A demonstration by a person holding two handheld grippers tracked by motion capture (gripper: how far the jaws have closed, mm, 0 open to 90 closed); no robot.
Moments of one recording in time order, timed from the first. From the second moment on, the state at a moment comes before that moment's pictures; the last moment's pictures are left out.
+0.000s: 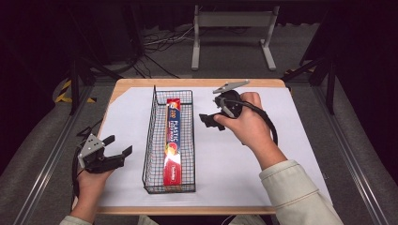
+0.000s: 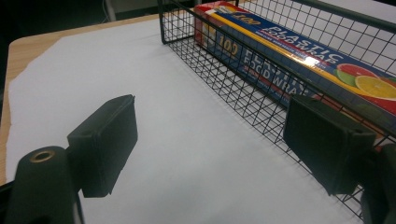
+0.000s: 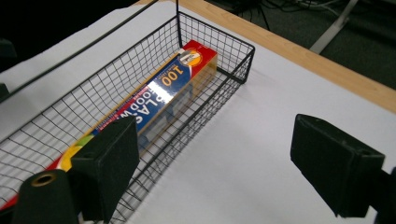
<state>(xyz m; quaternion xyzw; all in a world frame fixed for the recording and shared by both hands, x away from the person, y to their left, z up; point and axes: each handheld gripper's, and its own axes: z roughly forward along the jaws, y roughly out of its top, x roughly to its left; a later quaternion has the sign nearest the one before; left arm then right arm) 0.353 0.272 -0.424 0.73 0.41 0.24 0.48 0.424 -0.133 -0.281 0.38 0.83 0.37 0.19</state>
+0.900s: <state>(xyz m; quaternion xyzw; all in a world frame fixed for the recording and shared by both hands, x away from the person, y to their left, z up) 0.355 0.268 -0.428 0.75 0.41 0.23 0.47 0.396 -0.283 -0.338 0.39 0.78 0.44 0.22</state>
